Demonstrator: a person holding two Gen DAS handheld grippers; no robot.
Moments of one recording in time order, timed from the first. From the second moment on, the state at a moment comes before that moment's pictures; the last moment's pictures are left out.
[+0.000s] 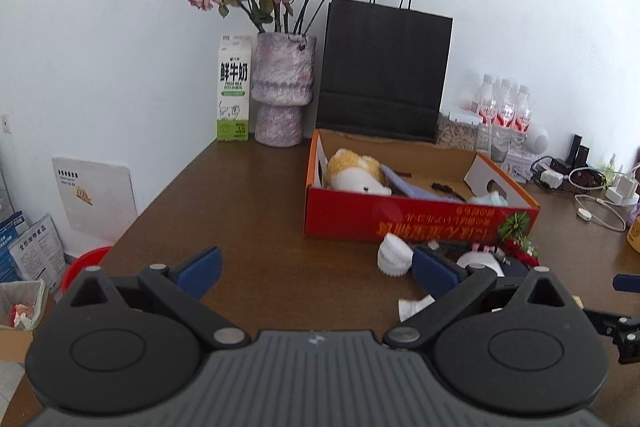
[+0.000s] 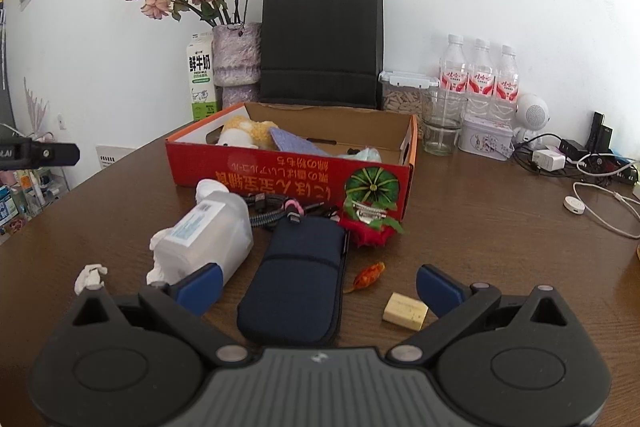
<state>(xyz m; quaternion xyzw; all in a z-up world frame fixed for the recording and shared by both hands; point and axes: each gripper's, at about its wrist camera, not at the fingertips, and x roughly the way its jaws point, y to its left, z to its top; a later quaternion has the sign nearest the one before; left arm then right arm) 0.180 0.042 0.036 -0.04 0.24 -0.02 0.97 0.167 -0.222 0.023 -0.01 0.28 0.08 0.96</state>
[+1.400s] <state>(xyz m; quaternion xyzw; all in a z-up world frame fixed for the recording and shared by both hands) 0.169 0.022 -0.011 -0.06 0.29 -0.01 0.96 0.179 -0.265 -0.011 -0.02 0.32 0.01 0.95</state>
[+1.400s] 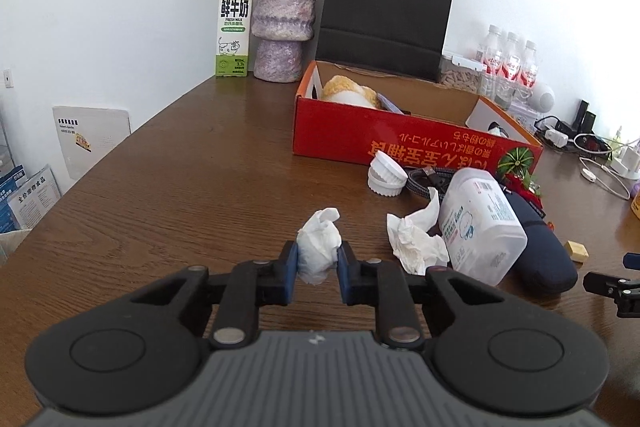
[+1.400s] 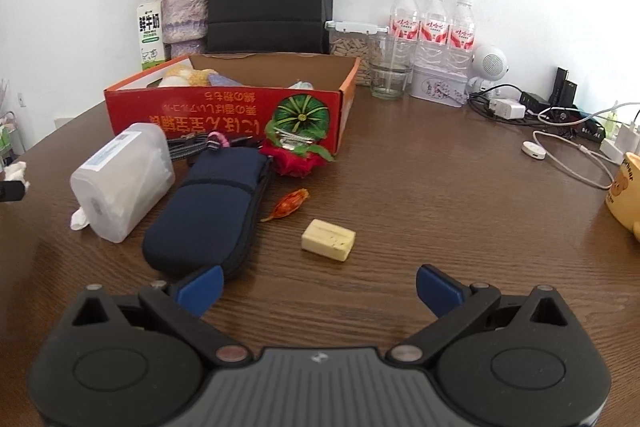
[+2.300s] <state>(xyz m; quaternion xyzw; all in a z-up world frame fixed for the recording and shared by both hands) 0.170 0.029 -0.009 -0.08 0.29 -0.02 0.95 0.211 -0.263 -0.012 0.00 0.31 0.03 0.95</state>
